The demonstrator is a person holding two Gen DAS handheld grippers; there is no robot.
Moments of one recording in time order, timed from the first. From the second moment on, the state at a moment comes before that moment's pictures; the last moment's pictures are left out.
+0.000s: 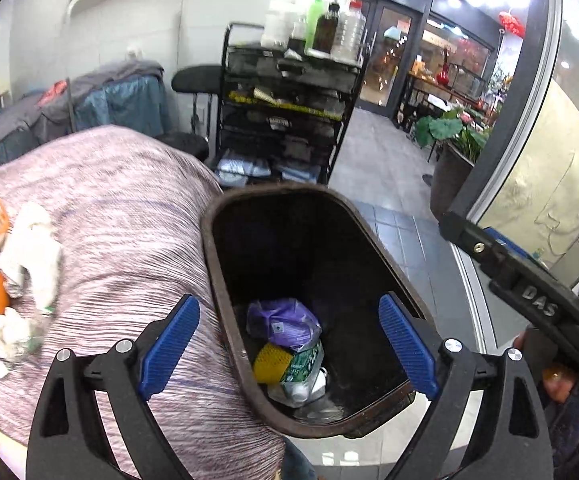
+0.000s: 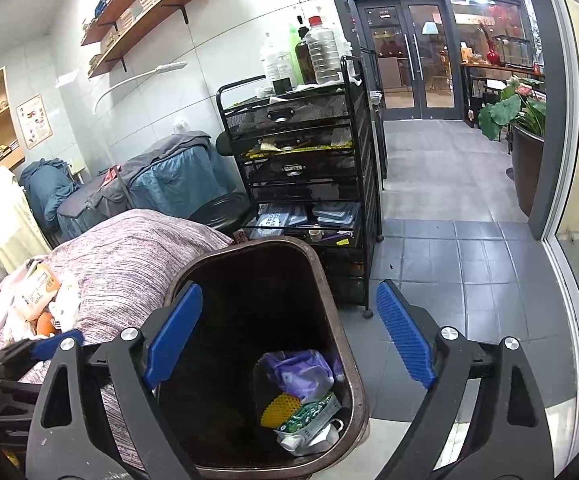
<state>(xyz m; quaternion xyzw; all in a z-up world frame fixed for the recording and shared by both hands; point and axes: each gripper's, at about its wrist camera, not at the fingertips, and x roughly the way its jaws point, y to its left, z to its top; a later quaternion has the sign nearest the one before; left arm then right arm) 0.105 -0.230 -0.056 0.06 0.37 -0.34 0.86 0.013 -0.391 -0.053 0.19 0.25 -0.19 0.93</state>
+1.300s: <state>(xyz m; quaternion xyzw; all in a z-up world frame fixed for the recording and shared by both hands) 0.167 0.047 -0.059 -0.04 0.40 -0.09 0.91 0.170 -0.162 -0.044 0.01 0.36 0.13 0.92</state>
